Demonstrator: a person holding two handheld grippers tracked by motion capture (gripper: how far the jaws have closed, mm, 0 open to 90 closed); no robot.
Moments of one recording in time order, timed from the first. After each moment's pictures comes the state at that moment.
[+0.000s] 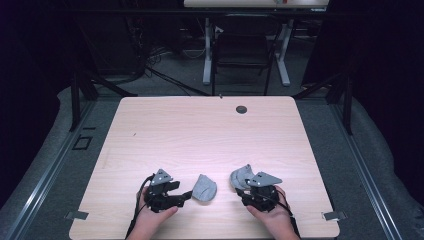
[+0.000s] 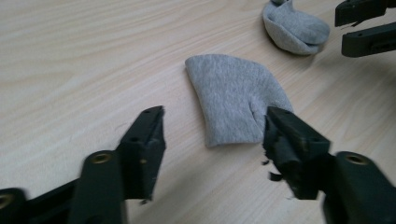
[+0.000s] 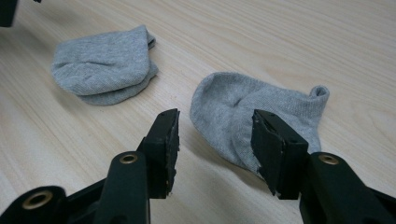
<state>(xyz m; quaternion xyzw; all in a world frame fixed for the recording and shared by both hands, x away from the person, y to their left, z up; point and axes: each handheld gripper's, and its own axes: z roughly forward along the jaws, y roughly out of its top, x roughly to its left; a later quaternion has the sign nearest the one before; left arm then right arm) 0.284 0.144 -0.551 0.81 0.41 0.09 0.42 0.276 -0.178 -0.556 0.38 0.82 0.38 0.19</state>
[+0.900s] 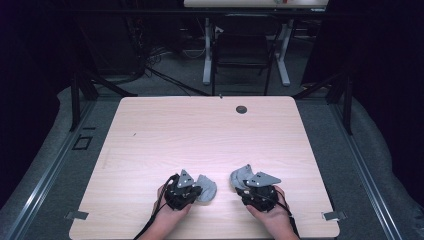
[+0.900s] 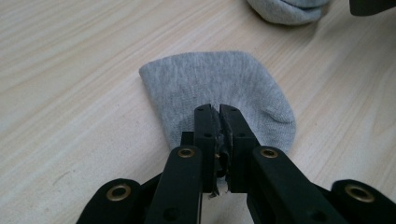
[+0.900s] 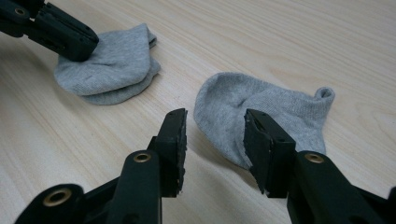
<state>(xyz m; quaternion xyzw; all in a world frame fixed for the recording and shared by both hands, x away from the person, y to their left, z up) 0.293 0.099 -0.572 0.85 0.35 0.11 0.37 0.276 -0.176 -0.556 0.38 0.82 0.38 0.19</state>
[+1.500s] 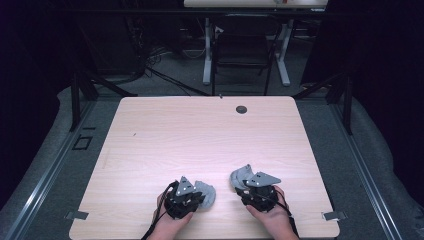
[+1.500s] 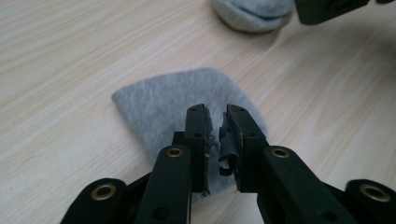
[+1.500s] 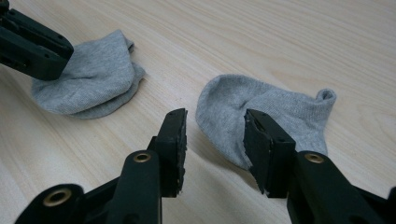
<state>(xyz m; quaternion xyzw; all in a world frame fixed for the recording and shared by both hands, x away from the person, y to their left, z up) 0.270 0.090 -0.558 0.84 0.35 0.10 0.40 0.276 -0.176 -0.555 0.38 0.82 0.38 0.19</state>
